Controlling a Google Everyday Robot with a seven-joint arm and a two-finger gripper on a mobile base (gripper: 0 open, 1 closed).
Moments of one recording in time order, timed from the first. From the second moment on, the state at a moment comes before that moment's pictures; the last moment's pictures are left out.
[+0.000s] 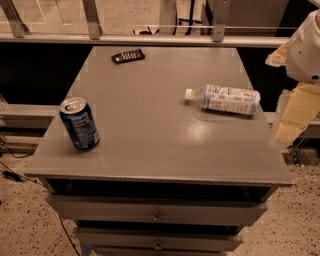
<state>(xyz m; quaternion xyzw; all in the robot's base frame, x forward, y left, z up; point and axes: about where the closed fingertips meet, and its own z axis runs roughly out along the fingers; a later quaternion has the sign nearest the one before) 0.438 -0.217 0.976 -0.60 0.78 -0.03 0.16</state>
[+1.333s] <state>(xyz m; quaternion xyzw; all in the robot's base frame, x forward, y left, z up) 0.581 -0.203 0.930 -0.58 0.77 0.02 0.27</state>
